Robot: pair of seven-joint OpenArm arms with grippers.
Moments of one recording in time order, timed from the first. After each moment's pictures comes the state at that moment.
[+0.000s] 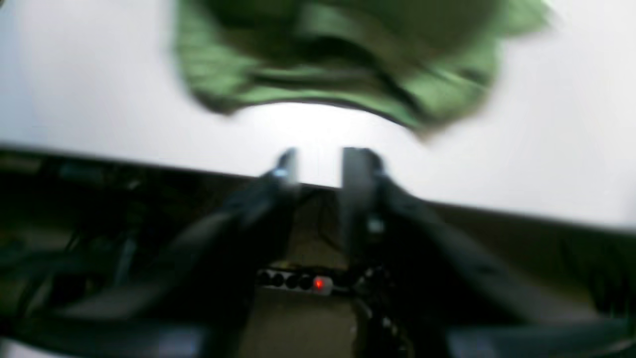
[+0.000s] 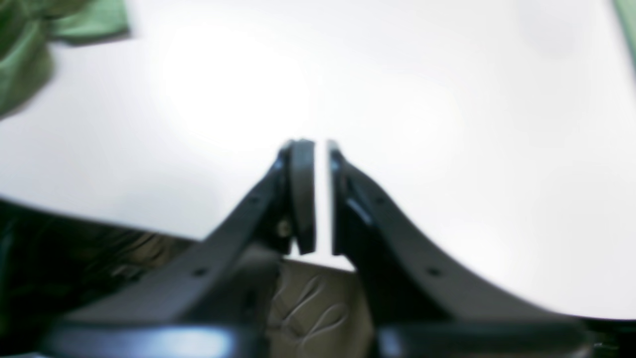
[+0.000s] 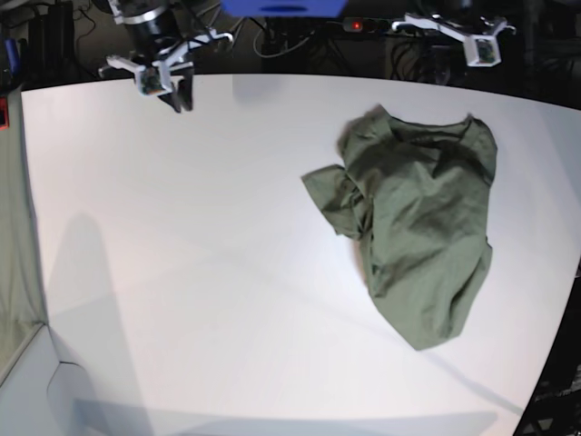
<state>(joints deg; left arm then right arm) 56.0 -6.4 -9.4 113.6 -15.2 -0.4 1.1 -47.0 8.6 -5.6 115.4 -0.3 0.5 -10.3</state>
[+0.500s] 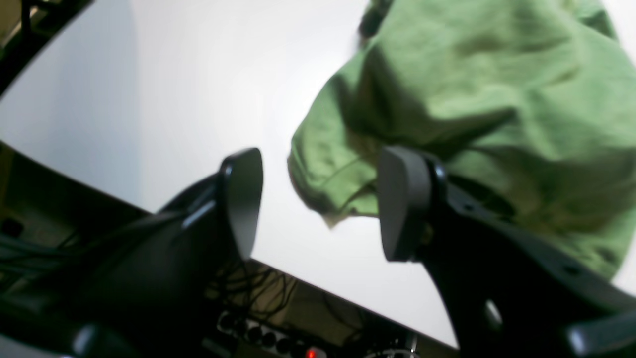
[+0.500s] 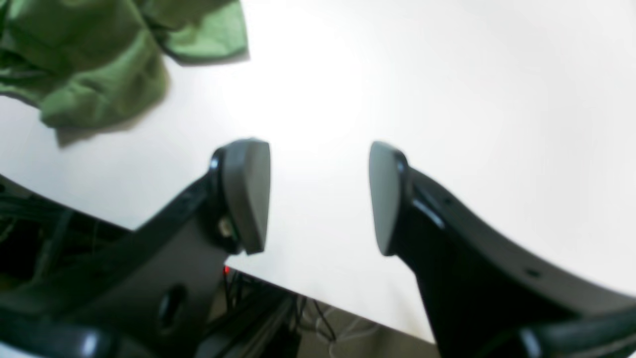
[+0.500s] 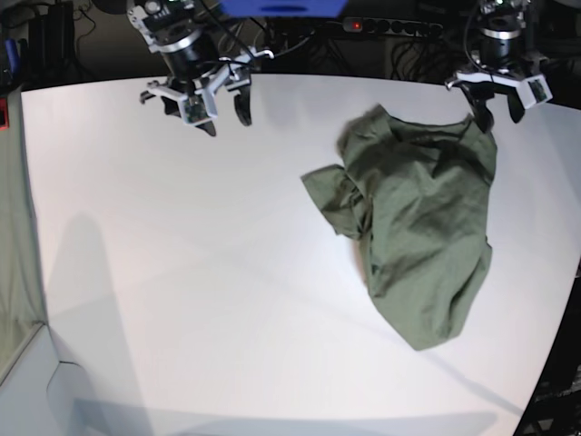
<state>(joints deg) 41.3 -6.8 -18.9 103.2 -24.4 -0.6 1.2 -37.2 8.7 -16.1 115.4 -0.4 0.5 -21.3</state>
